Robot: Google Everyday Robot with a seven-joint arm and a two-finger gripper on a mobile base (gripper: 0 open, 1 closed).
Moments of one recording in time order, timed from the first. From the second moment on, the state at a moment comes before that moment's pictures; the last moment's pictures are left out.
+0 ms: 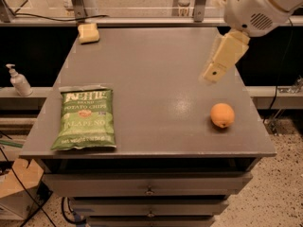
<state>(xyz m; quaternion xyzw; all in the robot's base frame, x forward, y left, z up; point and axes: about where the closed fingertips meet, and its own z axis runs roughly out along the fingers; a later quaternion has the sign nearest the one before) 0.516 -0.125 1.010 -0.62 0.72 0.00 0.32</state>
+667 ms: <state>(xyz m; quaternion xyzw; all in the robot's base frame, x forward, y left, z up) 0.580 -0.058 0.989 -0.62 0.69 0.07 0.37</state>
